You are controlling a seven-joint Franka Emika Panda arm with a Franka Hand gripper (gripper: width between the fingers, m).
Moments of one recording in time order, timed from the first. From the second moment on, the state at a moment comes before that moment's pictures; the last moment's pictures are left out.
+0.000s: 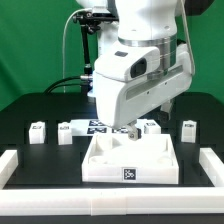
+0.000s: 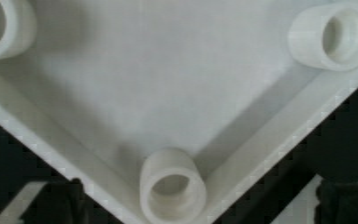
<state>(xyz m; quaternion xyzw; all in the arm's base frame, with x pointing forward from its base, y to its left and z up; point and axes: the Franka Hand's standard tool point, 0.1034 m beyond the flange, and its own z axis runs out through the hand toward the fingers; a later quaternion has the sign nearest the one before) 0.541 0.045 0.078 -0.92 -0.37 0.06 0.06</state>
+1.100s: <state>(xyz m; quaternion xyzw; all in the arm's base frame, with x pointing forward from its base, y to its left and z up) 0.540 0.045 0.078 -0.92 -0.37 0.06 0.06</state>
